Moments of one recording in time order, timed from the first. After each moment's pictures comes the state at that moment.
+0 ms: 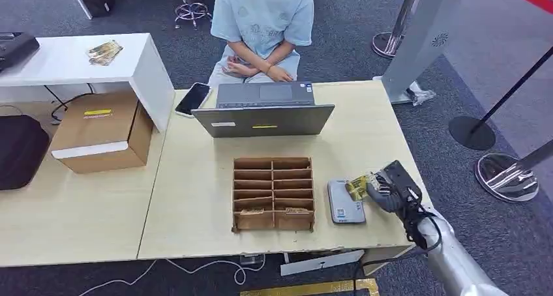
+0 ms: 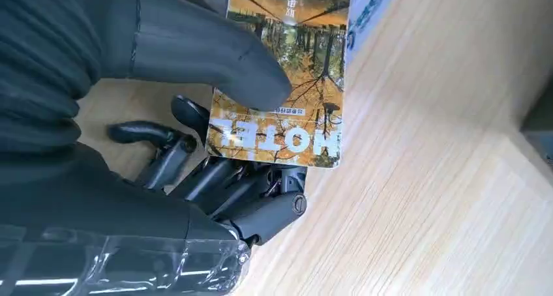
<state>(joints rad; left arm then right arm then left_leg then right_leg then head) -0.04 -0.10 0.35 -0.20 -0.59 -0.02 0.20 -0.43 -0.29 0.25 -0.70 0.09 0.24 -0.13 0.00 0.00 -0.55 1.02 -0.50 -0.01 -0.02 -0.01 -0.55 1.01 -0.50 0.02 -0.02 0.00</state>
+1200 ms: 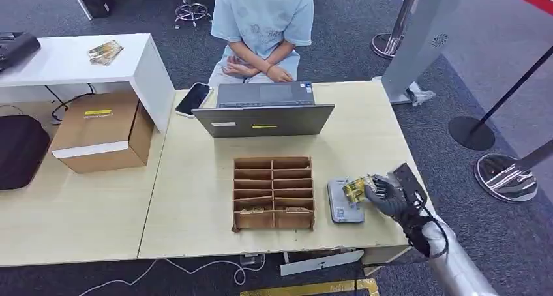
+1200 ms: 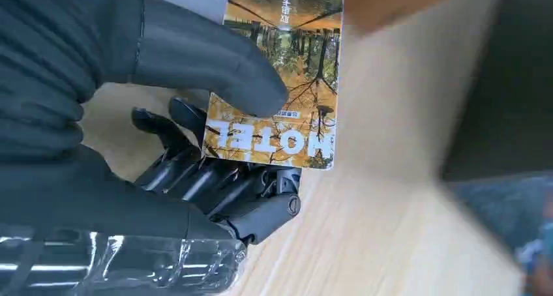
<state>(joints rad) -0.04 -0.10 0.38 -0.20 -0.61 -0.02 0.18 -0.37 -0.27 0.14 -0.76 -0.11 0.51 -0.25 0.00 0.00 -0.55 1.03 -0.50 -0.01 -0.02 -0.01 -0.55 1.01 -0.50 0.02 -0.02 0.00</state>
